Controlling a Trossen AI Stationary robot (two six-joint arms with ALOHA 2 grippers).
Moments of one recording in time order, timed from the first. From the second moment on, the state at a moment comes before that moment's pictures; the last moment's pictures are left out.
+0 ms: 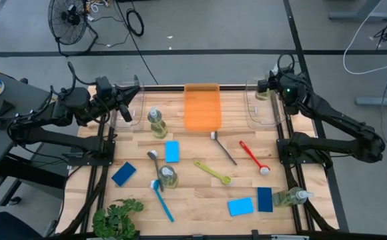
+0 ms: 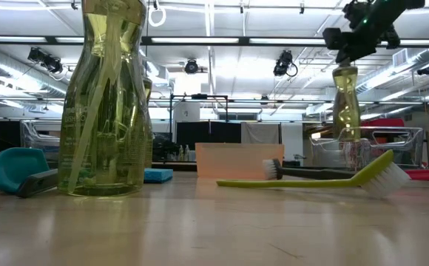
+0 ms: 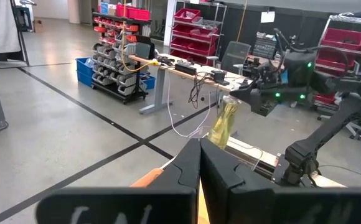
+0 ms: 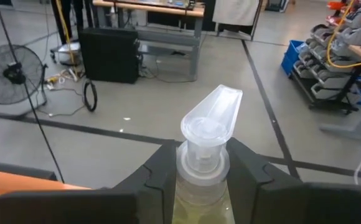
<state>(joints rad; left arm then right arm) 0.04 0.79 1.12 -0.37 -0.58 -0.20 -0.60 0.80 0.83 -0.39 0.80 0.20</state>
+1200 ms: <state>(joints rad) 0.04 0.79 1.12 -0.37 -0.58 -0.20 -0.77 0.82 0.59 -0.12 0.90 0.31</state>
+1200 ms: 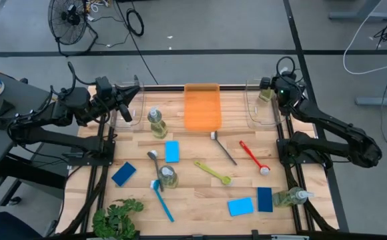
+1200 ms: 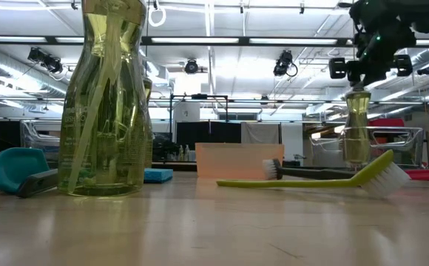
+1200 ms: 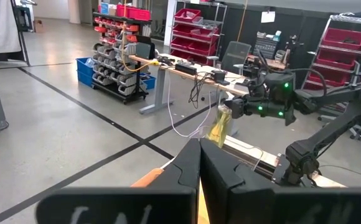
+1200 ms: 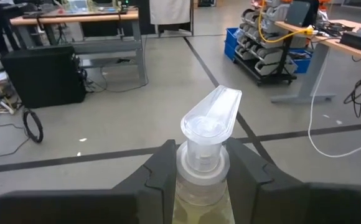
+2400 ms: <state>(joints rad) 0.04 0.79 1.12 -0.37 -0.58 -0.20 -0.81 0.90 0.59 -0.08 0.91 0.30</state>
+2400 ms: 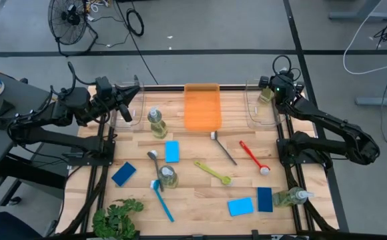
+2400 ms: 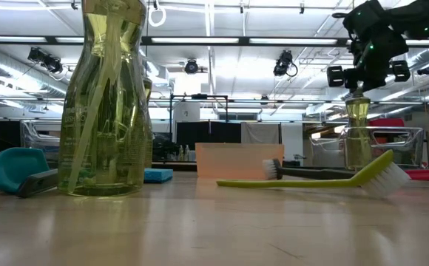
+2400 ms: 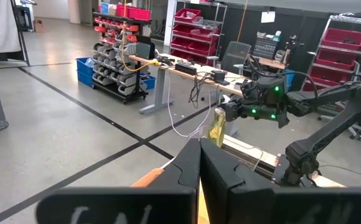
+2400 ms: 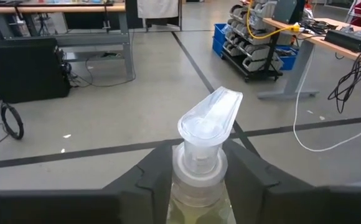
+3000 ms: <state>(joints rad) 0.04 0.79 1.12 -0.37 -0.58 -0.20 -0.81 0.90 0.59 -0.08 0.91 0.31</state>
